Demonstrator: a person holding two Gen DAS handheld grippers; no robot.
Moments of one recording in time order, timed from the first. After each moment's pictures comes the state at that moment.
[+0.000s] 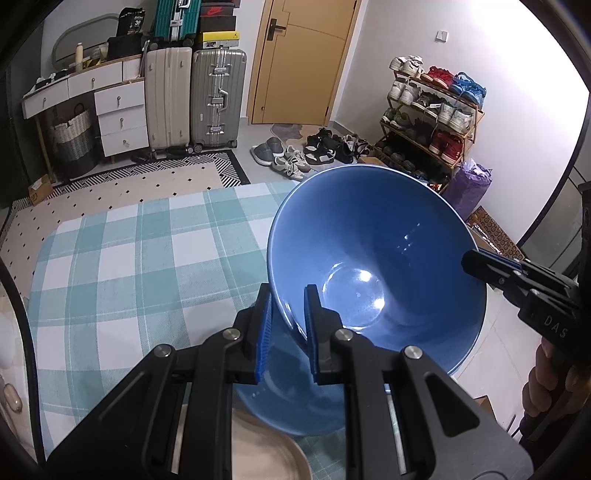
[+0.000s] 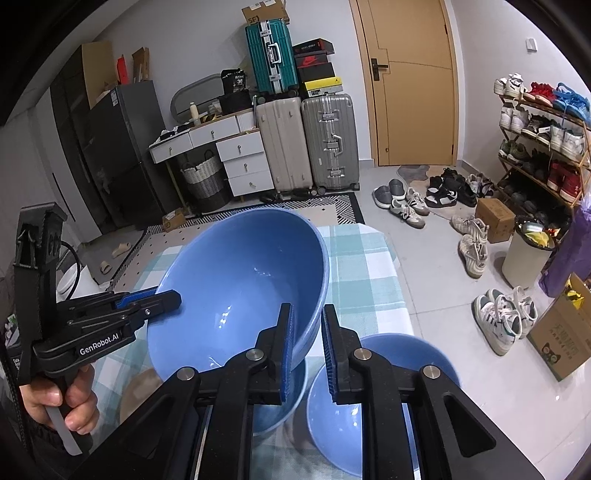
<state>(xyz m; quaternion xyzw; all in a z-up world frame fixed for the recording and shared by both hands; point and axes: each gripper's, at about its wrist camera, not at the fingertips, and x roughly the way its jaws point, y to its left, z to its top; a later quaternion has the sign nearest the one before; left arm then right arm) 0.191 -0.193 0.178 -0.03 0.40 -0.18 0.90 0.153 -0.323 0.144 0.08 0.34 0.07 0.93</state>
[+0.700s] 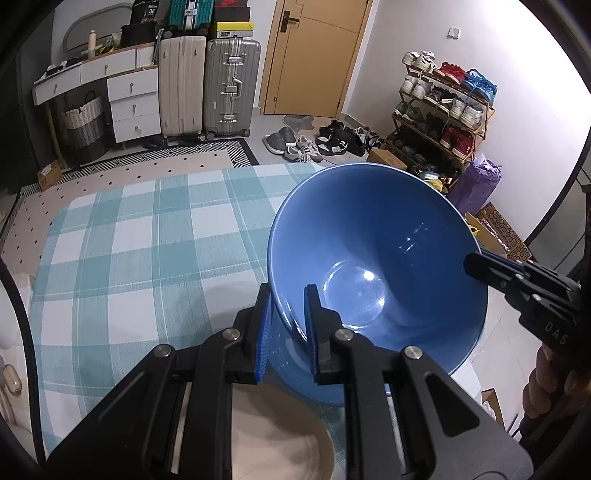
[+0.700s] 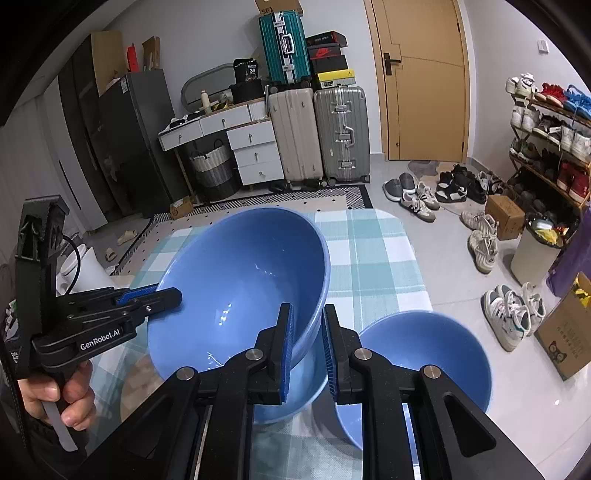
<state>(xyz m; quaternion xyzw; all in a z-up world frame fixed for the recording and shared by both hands) 0.184 -0.168 0.143 -0.03 0.41 -0.16 0.90 0.151 -0.304 0.116 0.06 0.35 0.08 0.93</state>
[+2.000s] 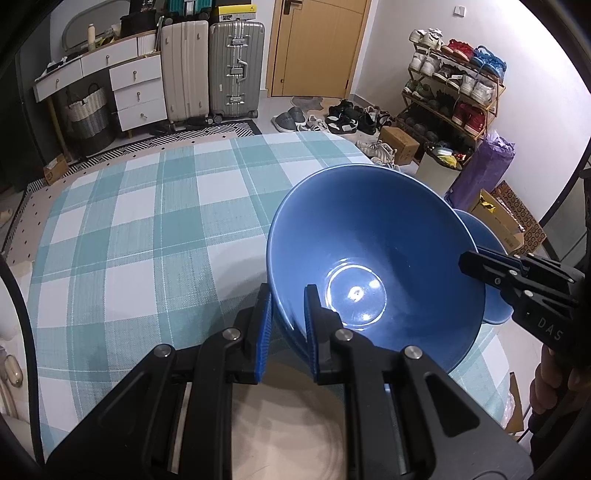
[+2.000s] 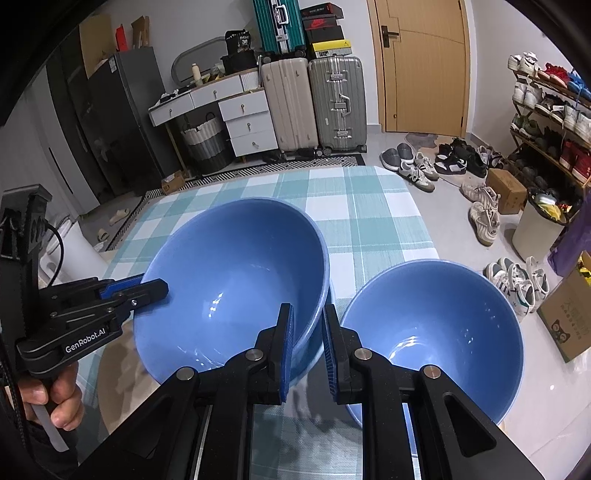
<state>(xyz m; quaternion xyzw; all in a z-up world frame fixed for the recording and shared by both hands) 0.196 -0.171 0.073 0.00 0.44 -0.14 0.89 0.164 -0.293 0.053 0.06 0.41 0.08 0.91</state>
